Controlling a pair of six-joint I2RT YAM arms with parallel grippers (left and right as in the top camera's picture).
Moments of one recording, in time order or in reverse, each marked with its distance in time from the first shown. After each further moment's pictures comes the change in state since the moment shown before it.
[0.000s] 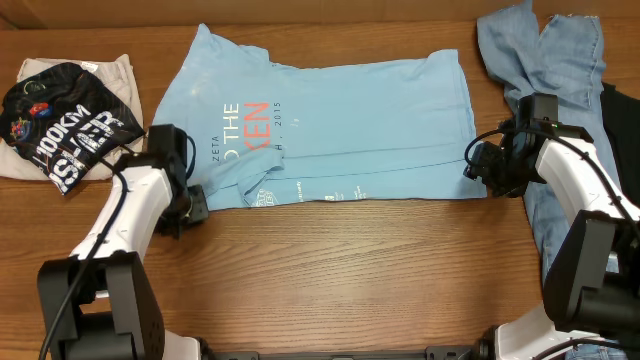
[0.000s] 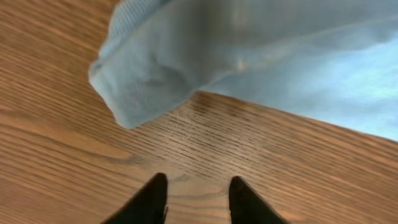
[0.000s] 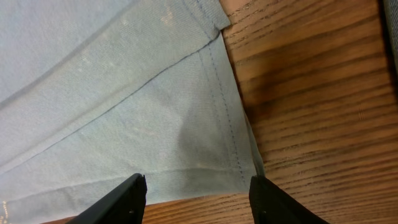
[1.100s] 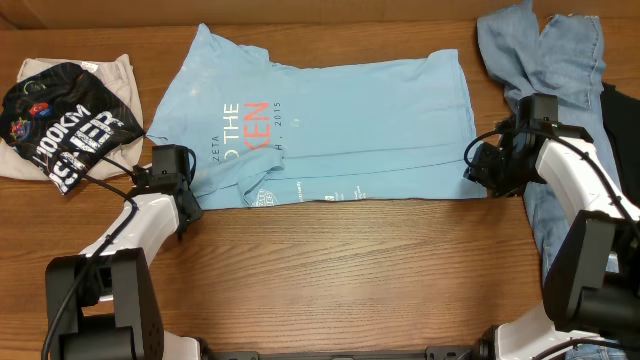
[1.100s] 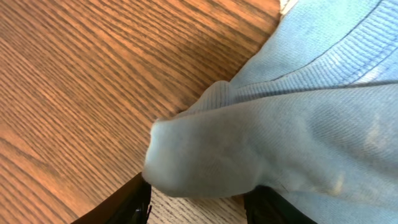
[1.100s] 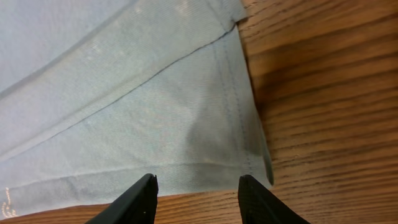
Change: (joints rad) left arm 0.014 -0.007 -0.222 0.467 -0.247 -0.150; right arm 0.005 0.000 0.001 -0.011 -0.027 -0.042
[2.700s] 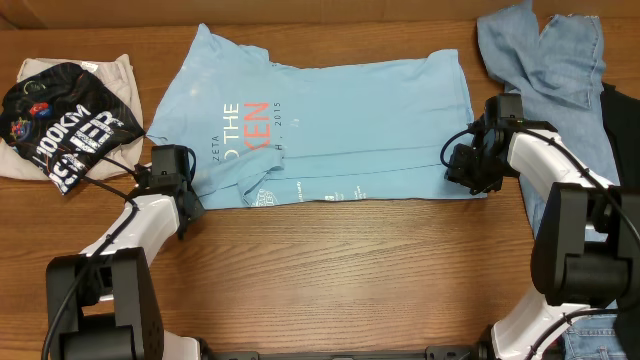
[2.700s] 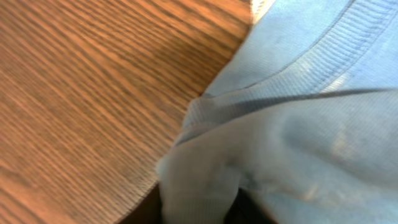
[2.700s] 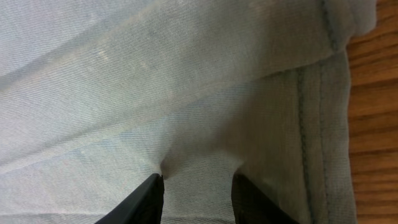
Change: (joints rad) left arm 0.000 0.001 -0.009 0.045 0.043 0.003; right arm 0.091 0.136 0.018 0.086 0.036 0.013
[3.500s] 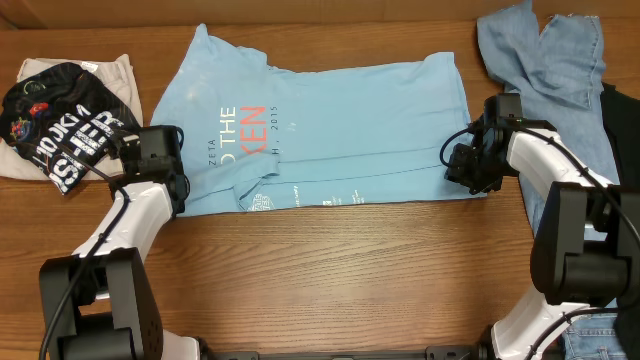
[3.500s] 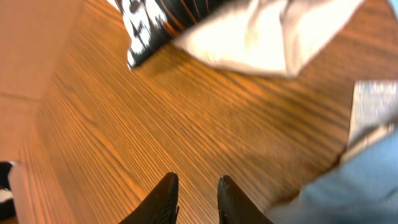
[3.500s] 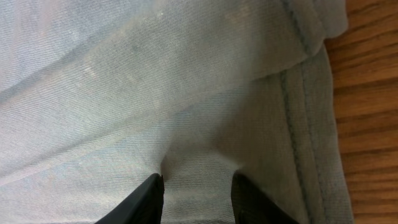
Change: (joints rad) left arm 0.024 0.004 0.112 0.028 -0.398 0.205; right arm 0.003 0.005 0.006 -0.008 0.009 0.008
